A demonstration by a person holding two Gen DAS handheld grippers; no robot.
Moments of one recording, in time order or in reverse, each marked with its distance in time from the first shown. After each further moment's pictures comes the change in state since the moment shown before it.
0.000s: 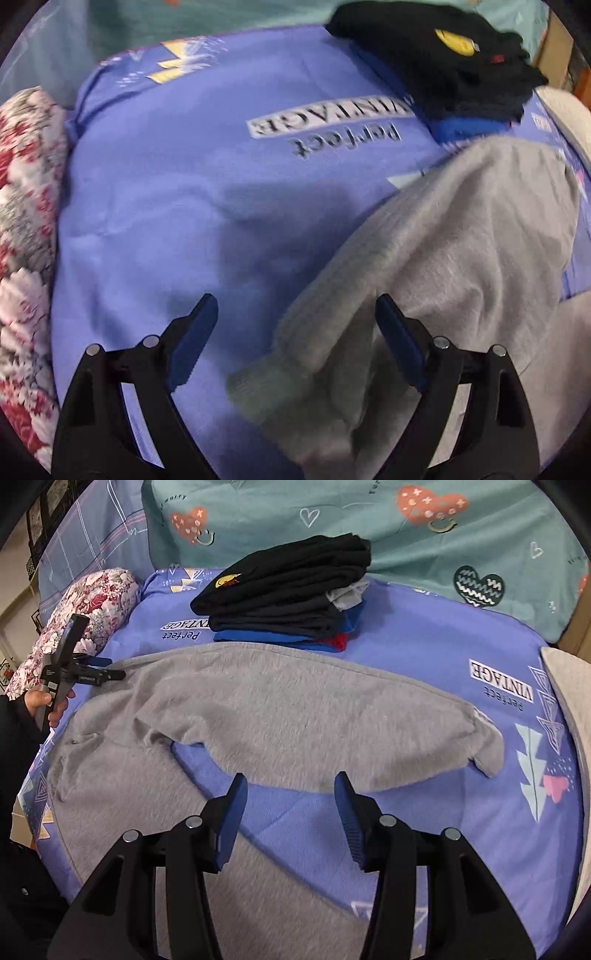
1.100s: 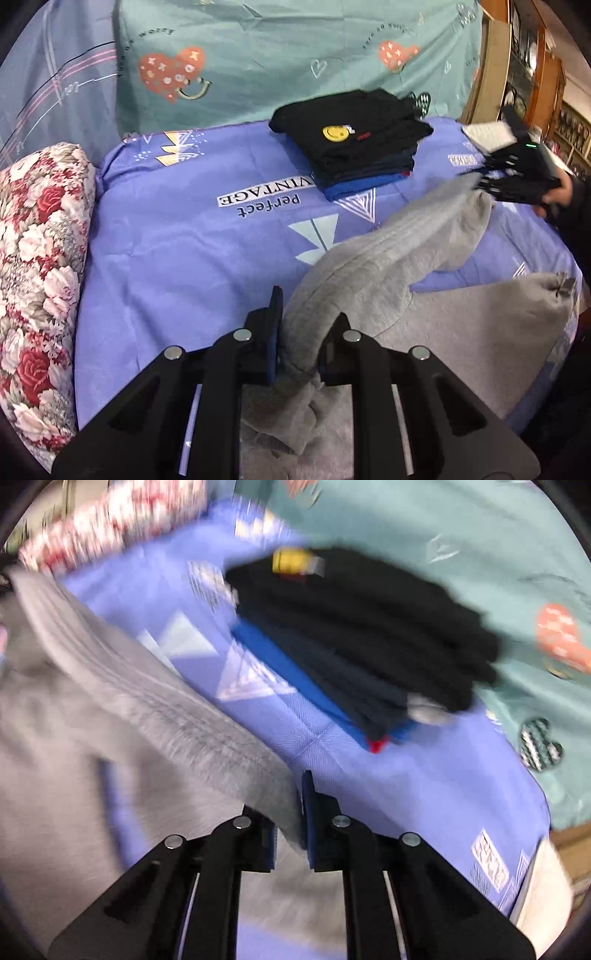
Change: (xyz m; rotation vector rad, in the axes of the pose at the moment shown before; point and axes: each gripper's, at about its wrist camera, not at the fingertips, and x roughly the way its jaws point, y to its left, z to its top) left arm -0.171 -0.049 -0.070 0.004 -0.301 -0.091; right arm 0.067 0.031 0.102 -0.517 0.038 -0.033
